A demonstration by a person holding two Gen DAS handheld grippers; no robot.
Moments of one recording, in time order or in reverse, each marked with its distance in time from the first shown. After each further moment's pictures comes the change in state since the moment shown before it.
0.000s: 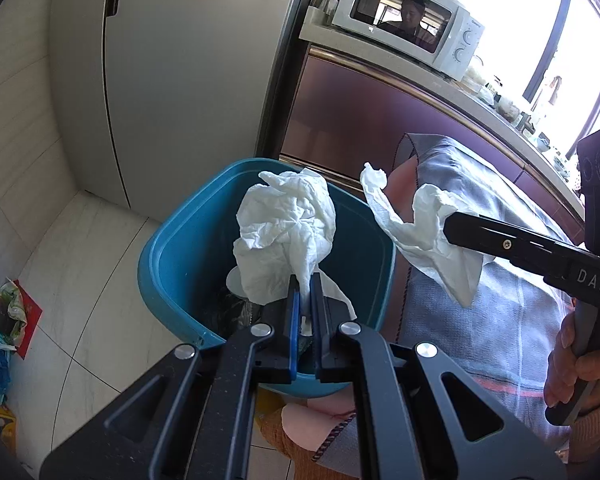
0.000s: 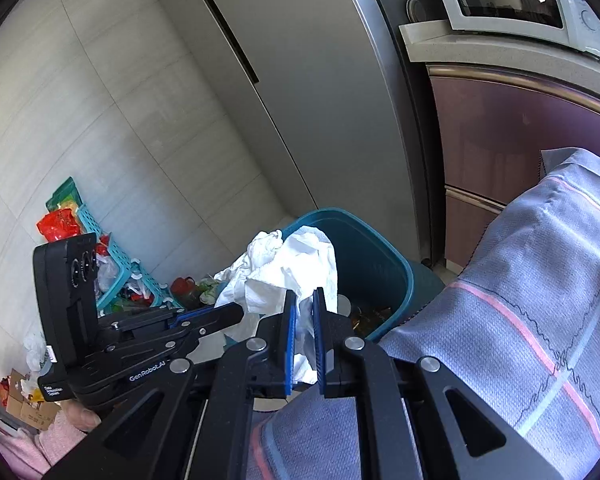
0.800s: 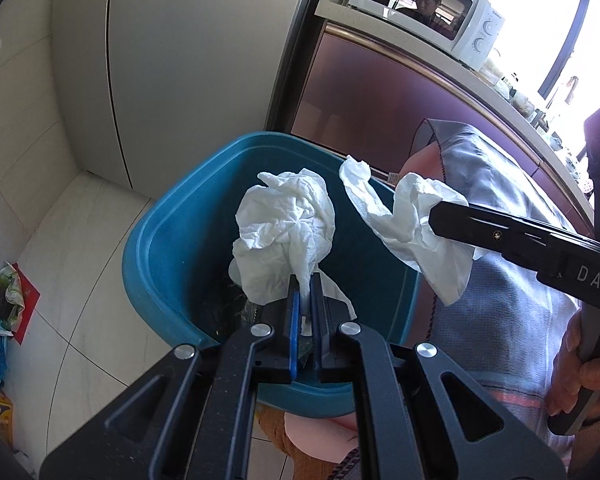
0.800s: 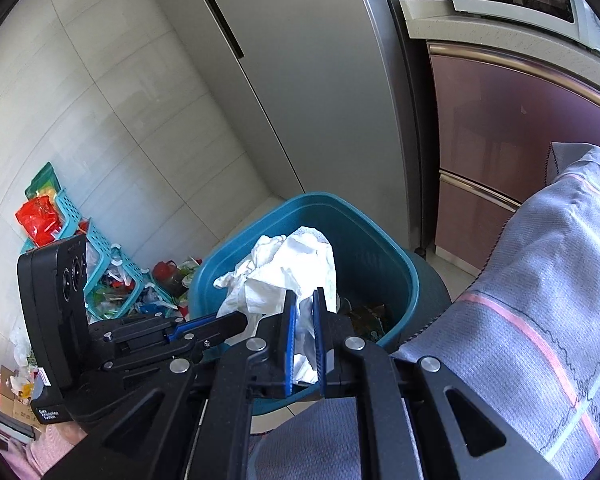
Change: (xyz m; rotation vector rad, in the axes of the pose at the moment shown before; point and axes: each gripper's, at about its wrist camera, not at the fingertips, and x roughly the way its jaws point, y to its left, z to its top) left arm 0.037 0.009 -0.003 -0.036 0.063 0.018; right arm 0.039 0.002 0.010 -0.006 0.080 -0.062
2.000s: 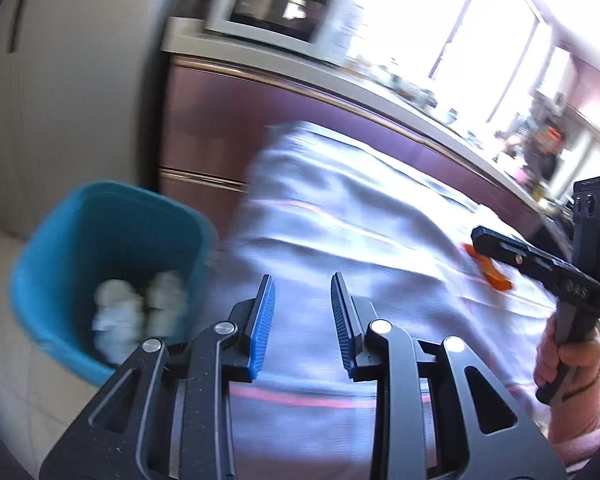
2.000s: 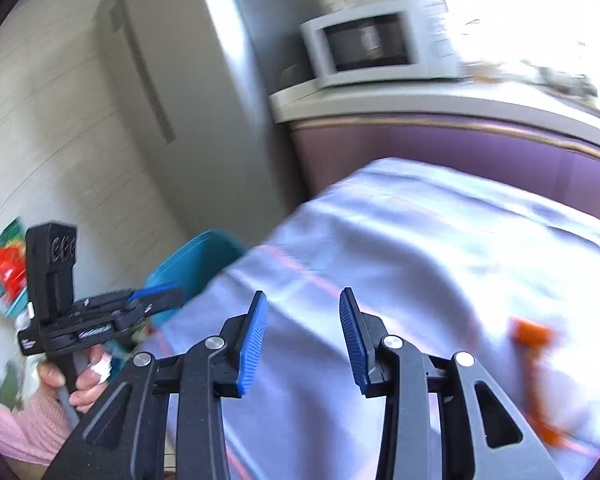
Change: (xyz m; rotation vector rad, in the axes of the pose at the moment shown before) left arm -0.042 -0.134 -0.023 0.226 -0.064 -0.341; right arm -0.216 -0.087 -0.118 0.144 -0.305 -0.276
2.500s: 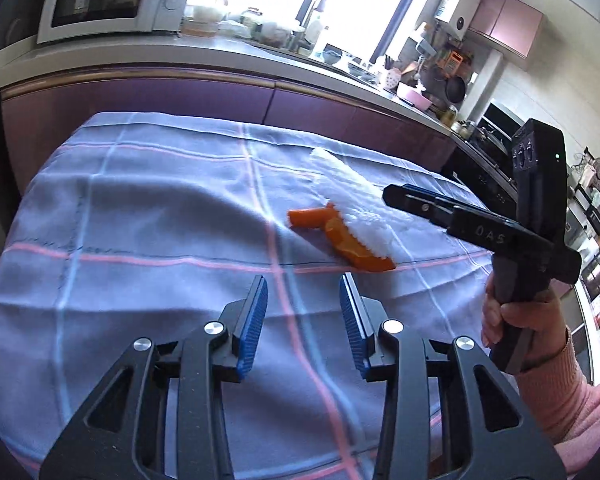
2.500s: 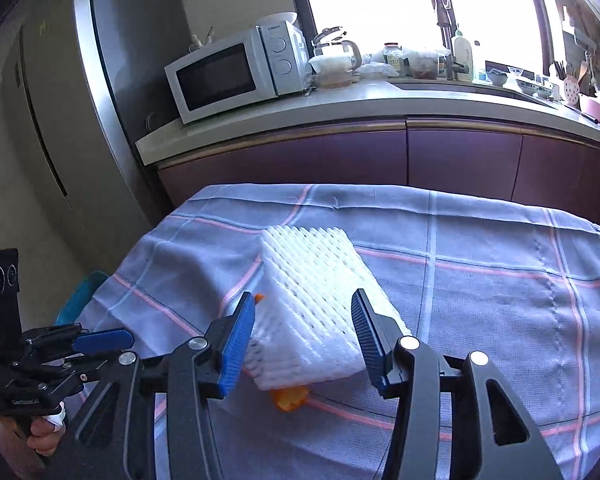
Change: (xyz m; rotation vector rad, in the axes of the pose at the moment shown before) left arm 0.079 -0.176 0.000 0.255 0.146 -0.288; right arm -0.064 -0.134 -0.021 0.164 -0.063 -0.314
